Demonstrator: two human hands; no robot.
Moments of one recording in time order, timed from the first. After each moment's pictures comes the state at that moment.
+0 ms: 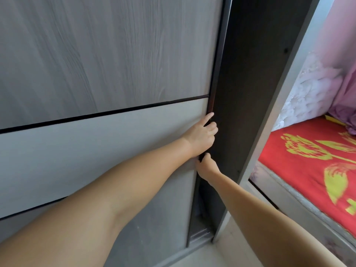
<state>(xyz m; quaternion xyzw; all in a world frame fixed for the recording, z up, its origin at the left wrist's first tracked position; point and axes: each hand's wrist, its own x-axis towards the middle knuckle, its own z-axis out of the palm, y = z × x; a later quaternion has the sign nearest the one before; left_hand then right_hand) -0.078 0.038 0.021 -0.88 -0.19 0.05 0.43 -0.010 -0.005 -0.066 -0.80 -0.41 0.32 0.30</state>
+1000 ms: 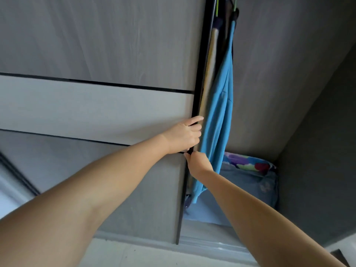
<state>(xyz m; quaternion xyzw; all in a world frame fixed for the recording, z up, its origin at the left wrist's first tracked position) -0.488 -0.035 0.022 -0.83 -0.30 0.15 0.45 -0.376 -0.029 -0.070 -0.61 -0.75 0.23 0.13</state>
